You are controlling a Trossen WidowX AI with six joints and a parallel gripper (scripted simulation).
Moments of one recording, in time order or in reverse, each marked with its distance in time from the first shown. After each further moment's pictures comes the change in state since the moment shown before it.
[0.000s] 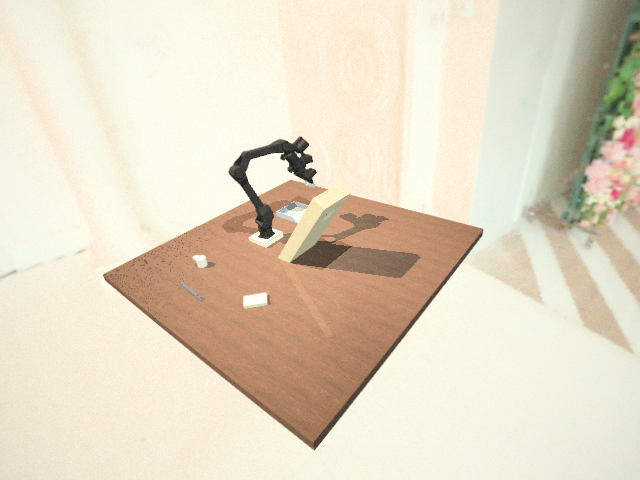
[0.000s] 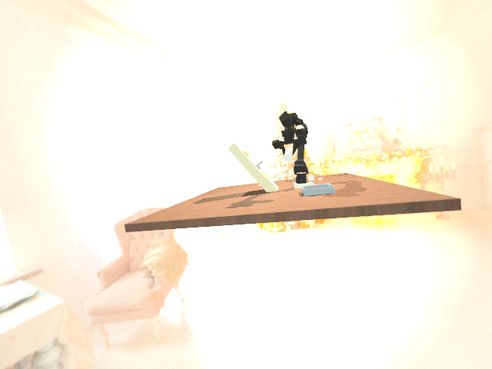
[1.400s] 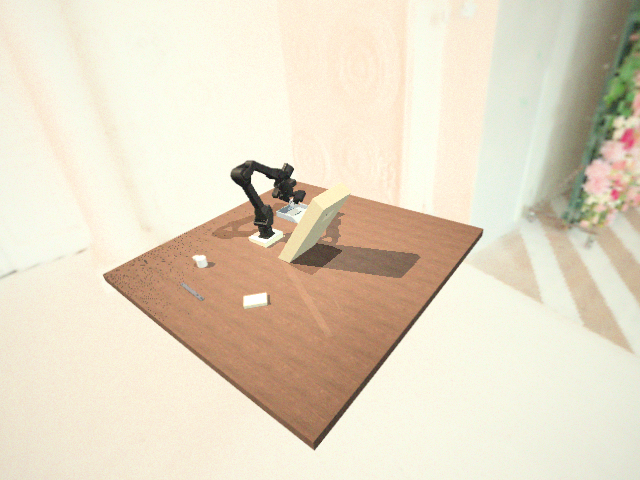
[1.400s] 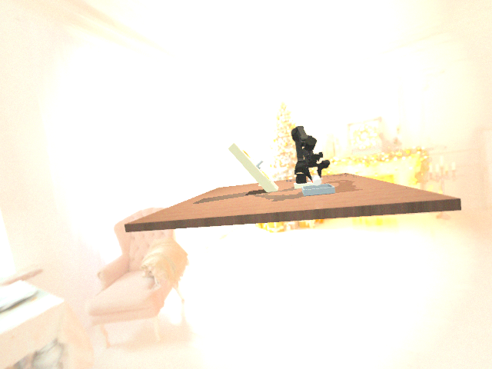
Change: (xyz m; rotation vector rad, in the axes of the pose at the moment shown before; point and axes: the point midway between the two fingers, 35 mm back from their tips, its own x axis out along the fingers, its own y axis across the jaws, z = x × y) arm 0.112 0.121 -0.104 -0.395 -0.005 0.250
